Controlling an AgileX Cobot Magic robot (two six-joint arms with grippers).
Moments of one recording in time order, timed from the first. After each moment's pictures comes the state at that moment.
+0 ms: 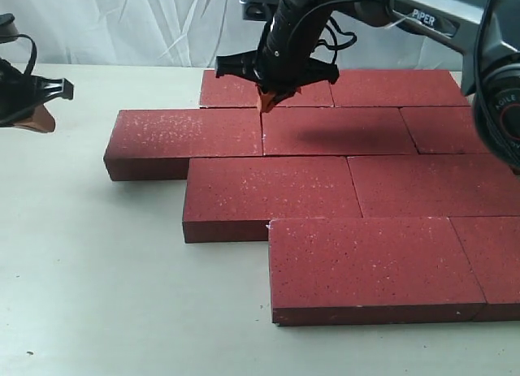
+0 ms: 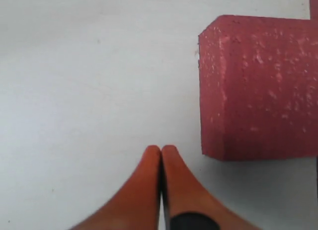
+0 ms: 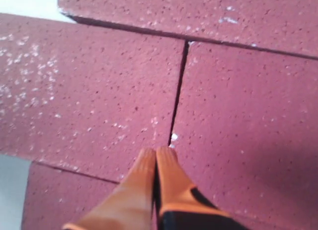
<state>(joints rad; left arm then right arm) 0.08 1.77 -1.17 -0.42 0.65 0.29 0.50 2.29 -2.07 0.13 1.08 0.27</state>
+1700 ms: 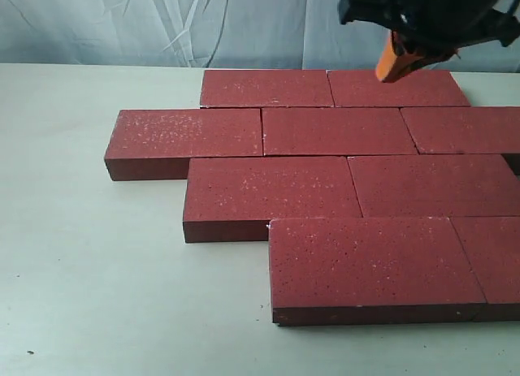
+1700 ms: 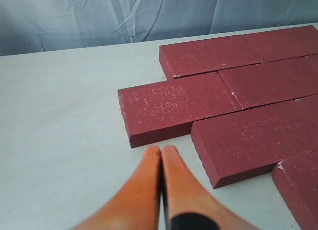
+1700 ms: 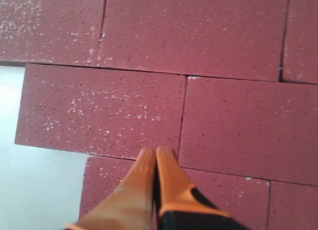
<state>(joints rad) 0.00 0.68 -0.90 -0.38 0.88 0.29 0.34 1.56 -1.47 0.13 1.13 0.21</state>
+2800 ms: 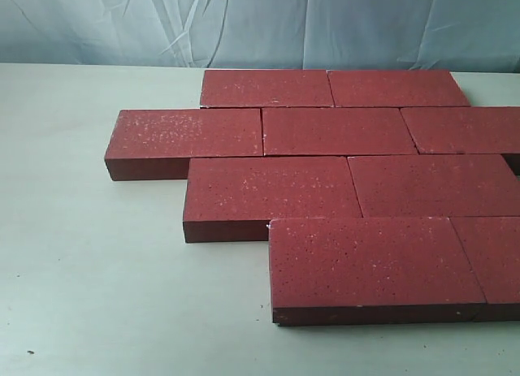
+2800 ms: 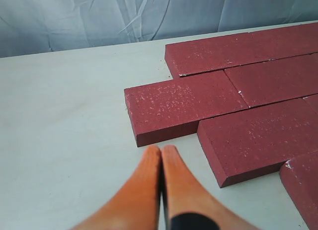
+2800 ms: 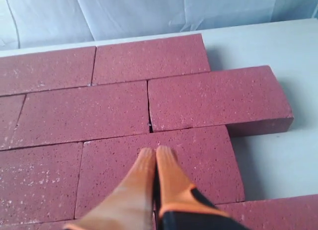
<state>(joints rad) 0.00 0.68 -0.90 -0.36 0.88 0.29 0.04 0.82 -0.76 0.01 0.60 0.13</state>
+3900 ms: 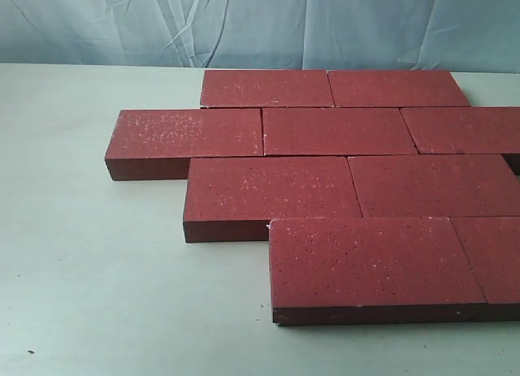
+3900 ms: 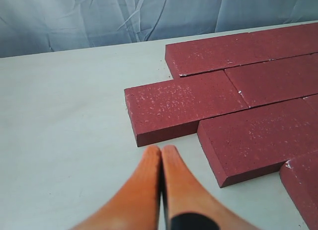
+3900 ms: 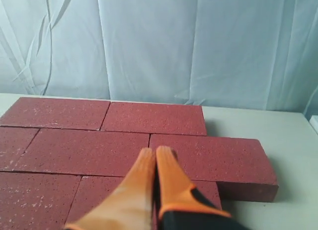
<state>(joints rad) 0.00 0.68 -0.90 -0.36 0.88 0.29 0.13 0.45 -0.50 -0.15 0.39 0.13</state>
